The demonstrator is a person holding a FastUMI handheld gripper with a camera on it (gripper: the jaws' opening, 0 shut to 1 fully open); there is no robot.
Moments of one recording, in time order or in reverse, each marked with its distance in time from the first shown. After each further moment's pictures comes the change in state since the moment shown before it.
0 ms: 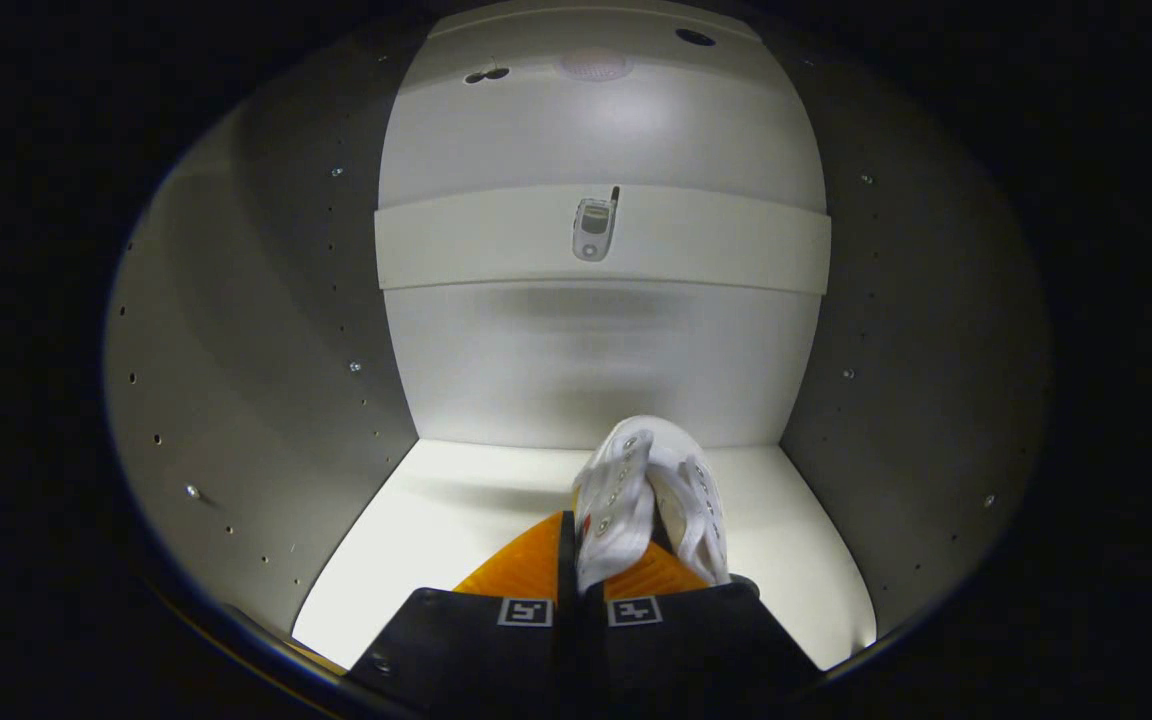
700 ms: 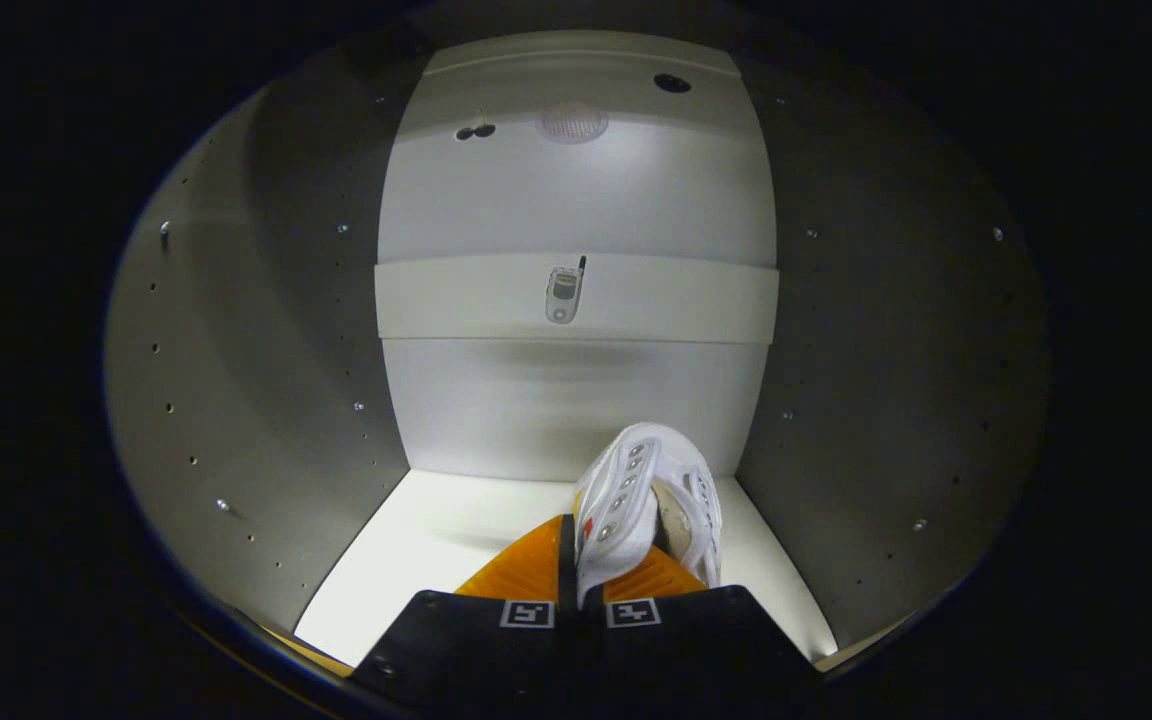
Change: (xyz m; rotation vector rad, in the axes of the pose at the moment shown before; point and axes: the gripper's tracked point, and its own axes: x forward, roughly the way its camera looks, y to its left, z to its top) arm -0.023 -0.016 0.034 0.008 -0.121 -0.030
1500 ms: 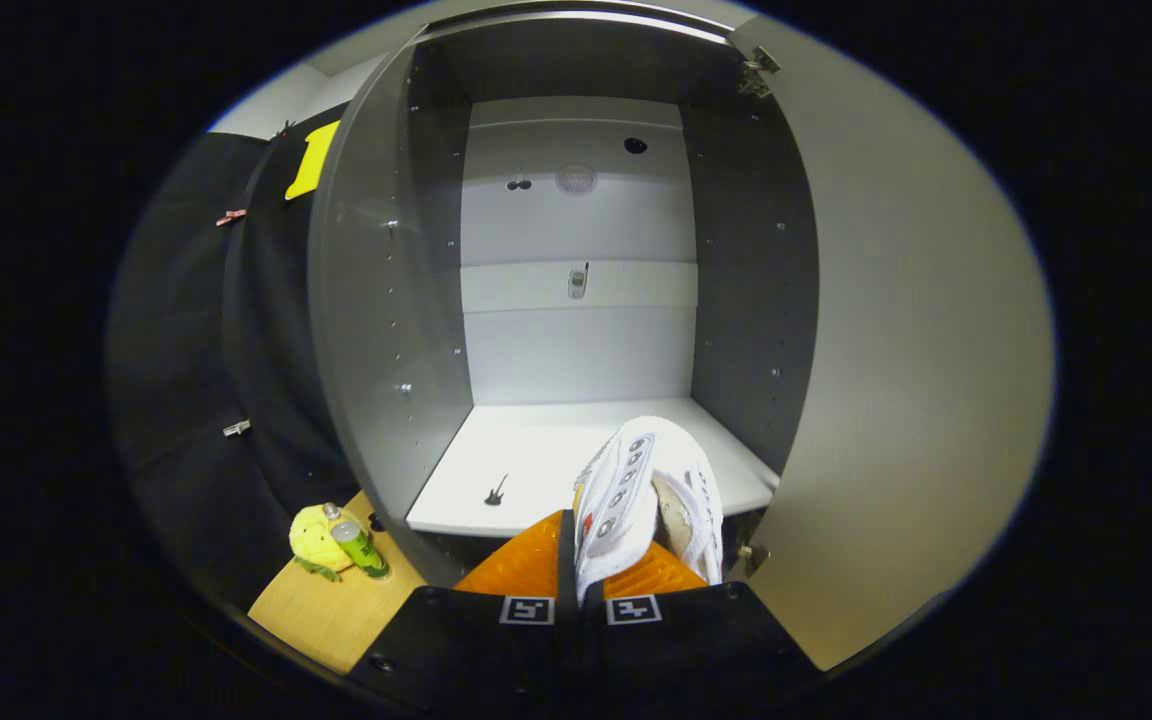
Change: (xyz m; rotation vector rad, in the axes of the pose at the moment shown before) arm -0.195 0.024 -0.046 0.022 -0.033 -0.067
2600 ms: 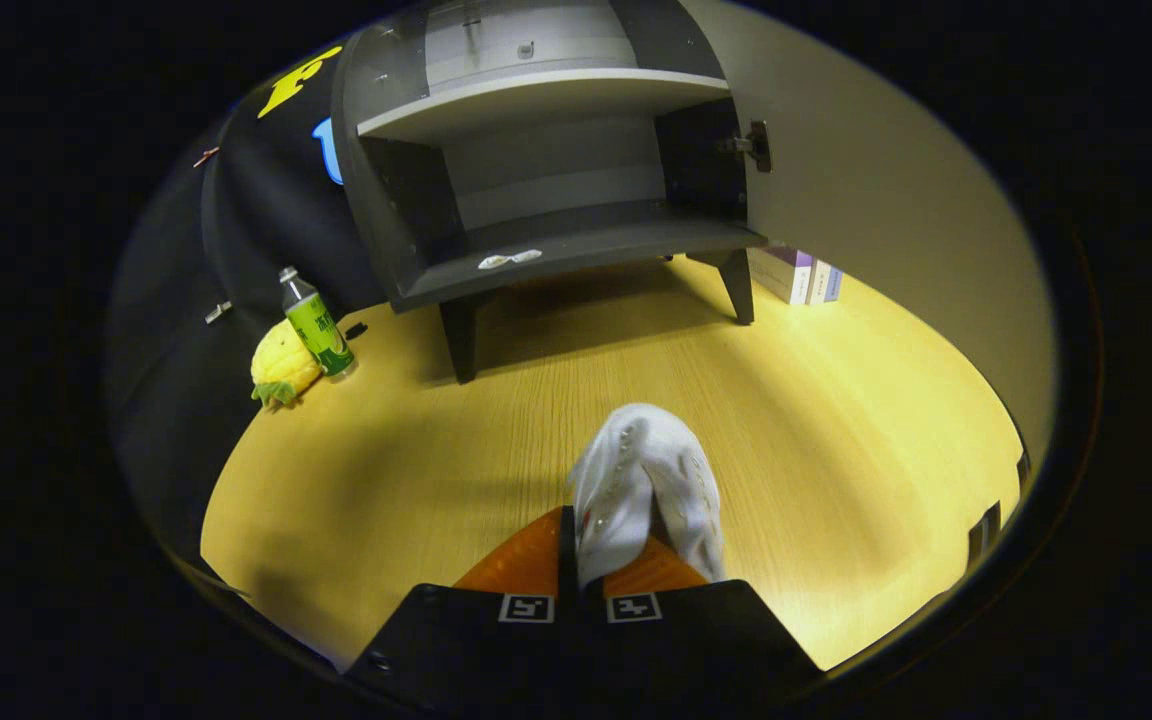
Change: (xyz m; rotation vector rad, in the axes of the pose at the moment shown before) arm -0.093 -0.002 -0.374 0.166 0.420 -0.024
